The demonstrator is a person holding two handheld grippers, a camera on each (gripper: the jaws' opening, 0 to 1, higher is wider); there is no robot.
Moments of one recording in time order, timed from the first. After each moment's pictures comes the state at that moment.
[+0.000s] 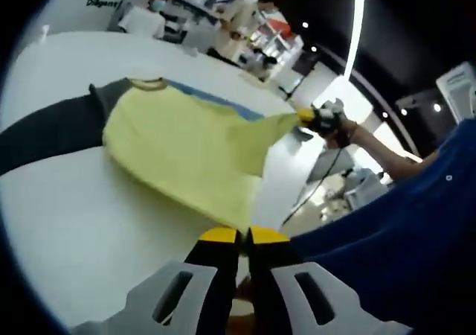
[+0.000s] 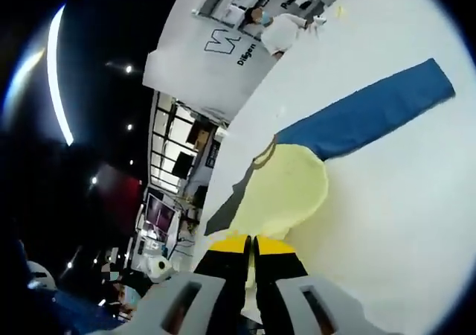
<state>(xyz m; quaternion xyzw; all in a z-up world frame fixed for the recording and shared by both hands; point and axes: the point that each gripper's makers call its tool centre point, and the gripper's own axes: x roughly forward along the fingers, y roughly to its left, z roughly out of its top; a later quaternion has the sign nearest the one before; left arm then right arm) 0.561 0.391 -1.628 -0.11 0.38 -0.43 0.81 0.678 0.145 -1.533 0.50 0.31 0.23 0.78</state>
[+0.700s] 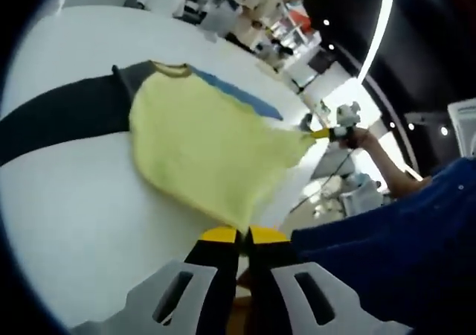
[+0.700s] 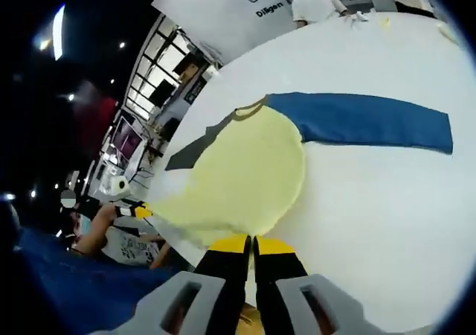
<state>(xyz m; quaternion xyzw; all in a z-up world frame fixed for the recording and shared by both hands) 0.583 0.445 -1.586 -0.16 0.46 -0.43 0.76 0.632 0.123 -1.562 0.22 0.46 0.28 0.81</state>
